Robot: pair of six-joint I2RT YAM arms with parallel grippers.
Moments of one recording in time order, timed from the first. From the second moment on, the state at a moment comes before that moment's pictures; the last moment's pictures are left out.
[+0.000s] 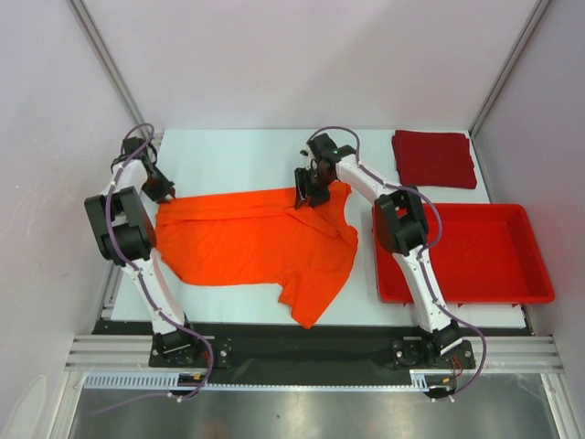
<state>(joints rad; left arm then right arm) 0.31 2.11 1.66 -0.67 0.03 -0.45 0.50 2.47 2.17 -0.83 -0.39 0.32</state>
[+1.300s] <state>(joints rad) 0.31 1.97 1.49 -0.66 -0.02 -0.43 0.62 2.14 1.73 -0.81 -0.40 0.30</state>
